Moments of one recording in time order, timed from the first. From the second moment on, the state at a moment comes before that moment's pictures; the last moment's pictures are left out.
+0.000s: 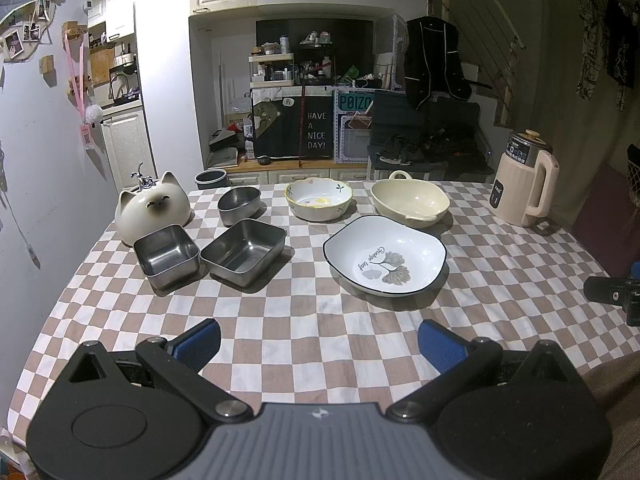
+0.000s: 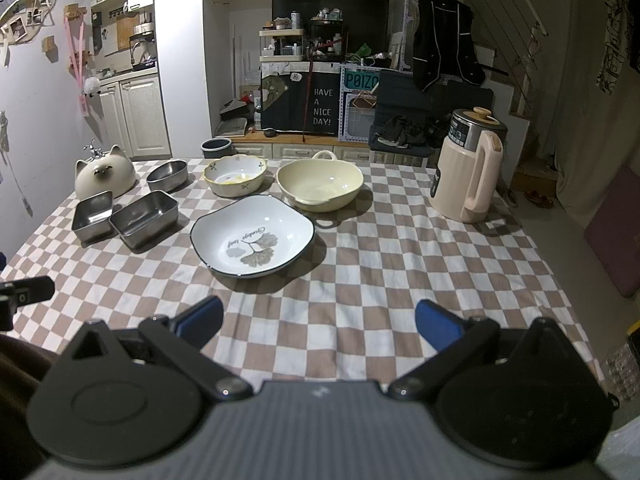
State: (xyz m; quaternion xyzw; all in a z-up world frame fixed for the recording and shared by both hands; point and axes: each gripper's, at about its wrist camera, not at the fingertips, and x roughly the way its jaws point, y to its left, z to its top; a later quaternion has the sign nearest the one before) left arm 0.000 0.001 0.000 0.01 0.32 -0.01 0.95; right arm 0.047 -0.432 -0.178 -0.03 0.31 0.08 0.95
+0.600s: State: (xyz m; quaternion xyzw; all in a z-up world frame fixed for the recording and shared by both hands) left arm -0.002 -0.007 0.002 0.02 0.32 0.00 0.95; right arm 0.045 -0.429 -0.179 -0.04 0.31 0.07 0.95
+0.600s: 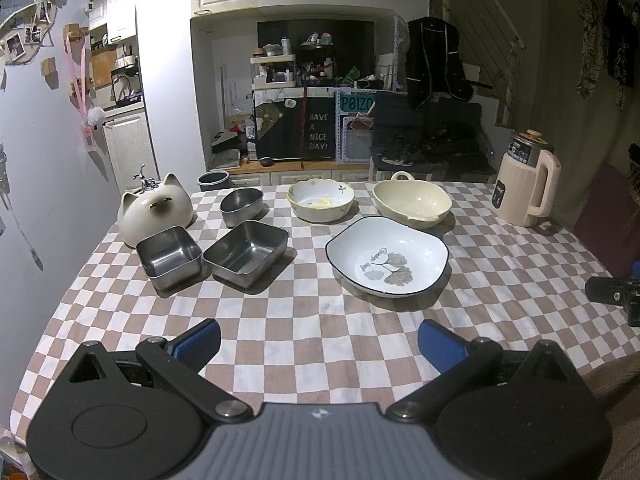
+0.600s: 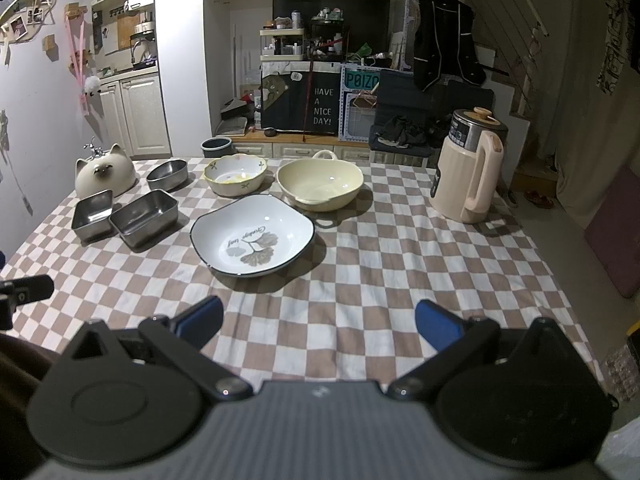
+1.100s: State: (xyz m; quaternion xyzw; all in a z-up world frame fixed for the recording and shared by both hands) left arm 0.065 -0.033 0.028 -0.01 0.31 0.01 0.95; right arm 0.100 -0.438 -0.150 -0.03 0.27 0.10 0.96
